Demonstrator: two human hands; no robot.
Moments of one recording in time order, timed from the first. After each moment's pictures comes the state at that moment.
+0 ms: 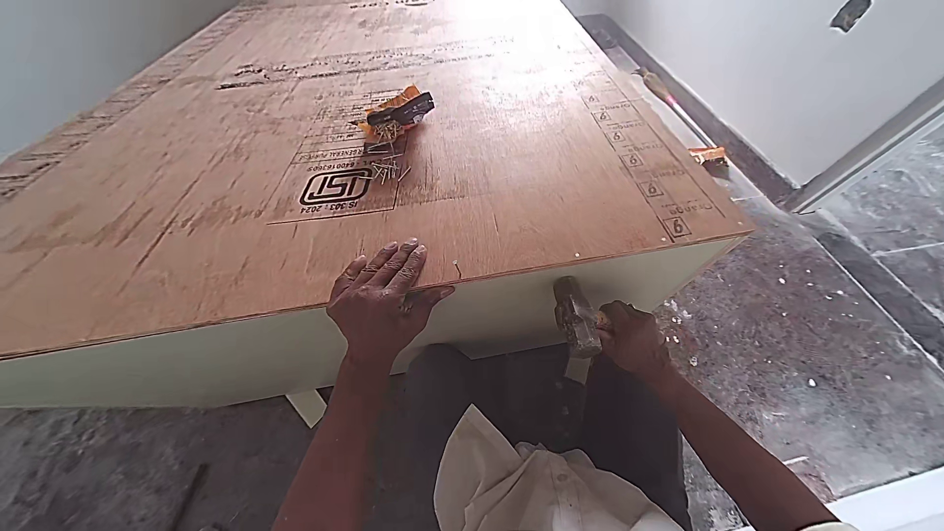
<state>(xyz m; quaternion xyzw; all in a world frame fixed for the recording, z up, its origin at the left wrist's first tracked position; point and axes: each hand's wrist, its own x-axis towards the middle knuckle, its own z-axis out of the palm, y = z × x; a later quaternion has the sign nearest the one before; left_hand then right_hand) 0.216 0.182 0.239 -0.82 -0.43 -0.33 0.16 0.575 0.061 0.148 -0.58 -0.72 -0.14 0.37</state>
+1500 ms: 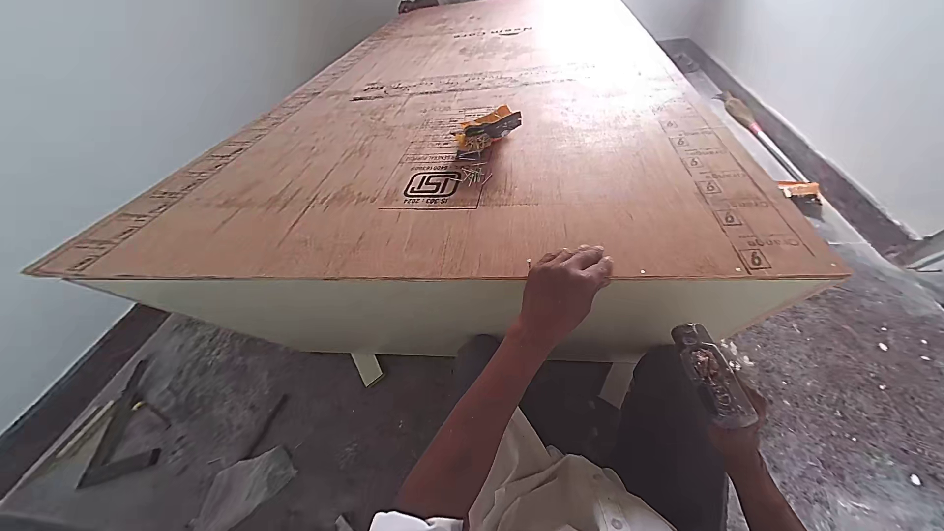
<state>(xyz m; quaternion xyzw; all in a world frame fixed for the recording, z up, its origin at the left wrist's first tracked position) 0.351 0.152 0.270 -0.88 -0.34 -0.34 0.06 0.586 -0.008 0.136 -0.59 -0.61 -0.06 0.52</state>
